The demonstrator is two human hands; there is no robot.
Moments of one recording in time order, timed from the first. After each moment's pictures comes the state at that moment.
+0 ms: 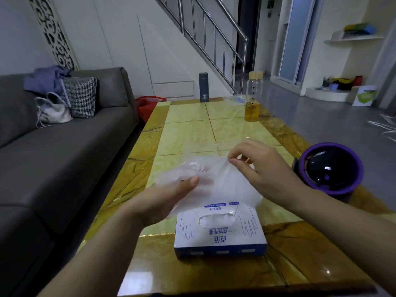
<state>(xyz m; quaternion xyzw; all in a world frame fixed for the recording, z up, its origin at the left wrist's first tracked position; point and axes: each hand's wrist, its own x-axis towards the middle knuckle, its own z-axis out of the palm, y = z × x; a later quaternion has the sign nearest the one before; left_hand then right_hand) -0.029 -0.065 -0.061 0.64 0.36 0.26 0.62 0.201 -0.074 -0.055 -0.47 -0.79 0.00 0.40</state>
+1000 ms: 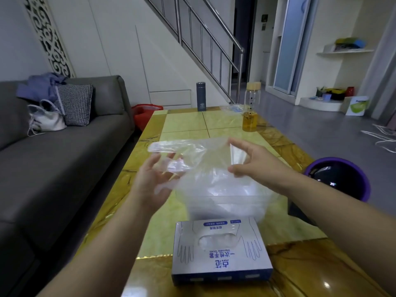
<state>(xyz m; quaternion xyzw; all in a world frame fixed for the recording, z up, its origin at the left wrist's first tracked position) -0.023 0.013 -0.063 0.25 0.30 0.55 0.74 0.206 -0.032 -0.032 -0.58 -0.65 0.32 0.37</state>
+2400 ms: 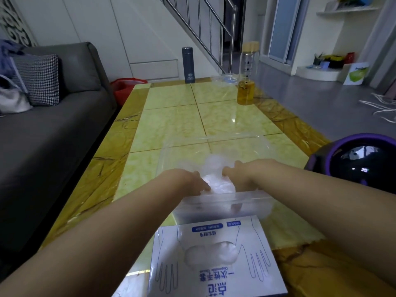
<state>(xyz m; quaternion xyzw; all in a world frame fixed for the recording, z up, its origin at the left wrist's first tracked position) 0.071 0.100 -0.127 0.84 0.42 -0.34 0.07 0.210 0.055 -0.099 -0.65 -0.69 0.16 -0.27</state>
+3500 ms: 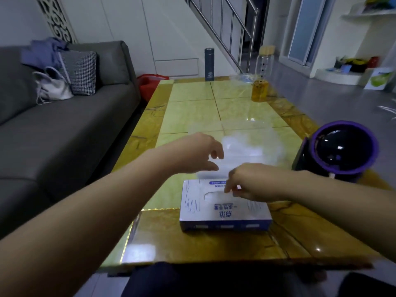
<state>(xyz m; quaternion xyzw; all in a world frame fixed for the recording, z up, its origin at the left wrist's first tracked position) 0.011 -0.024 -0.044 0.92 0.40 -0.02 0.04 0.181 -0.069 -0.089 -0.46 -0.88 0.05 -0.08</state>
